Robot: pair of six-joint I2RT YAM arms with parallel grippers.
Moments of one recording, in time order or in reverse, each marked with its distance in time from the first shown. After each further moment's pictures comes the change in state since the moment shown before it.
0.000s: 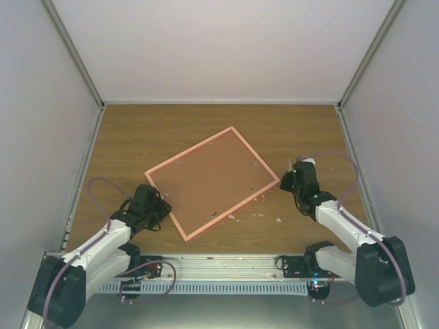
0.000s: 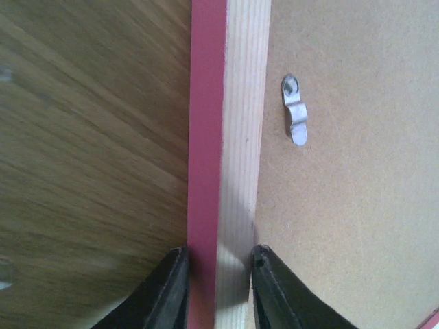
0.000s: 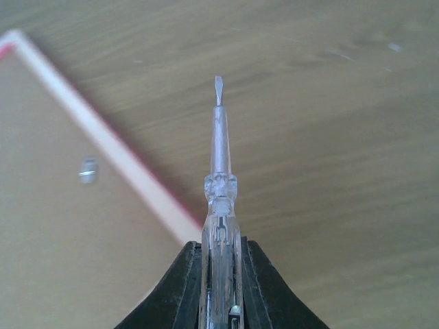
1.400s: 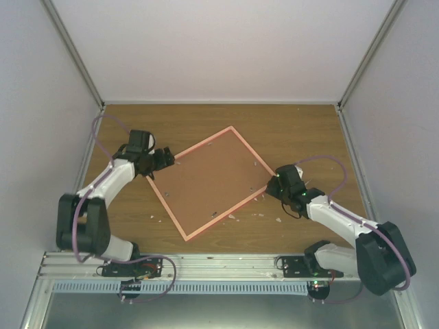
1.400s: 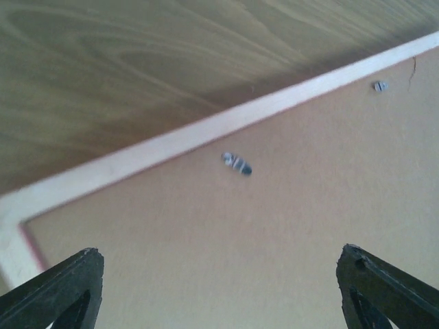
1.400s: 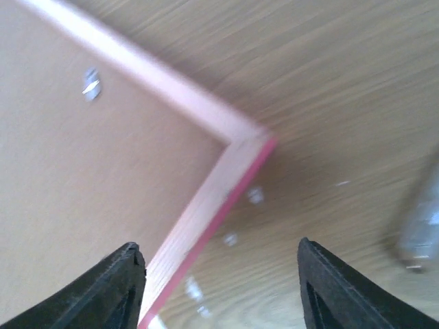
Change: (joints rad) left arm 0.229 0.481 0.632 -0.150 0.082 0.597; right arm 0.110 0.091 0.053 -0.201 0.029 0.357
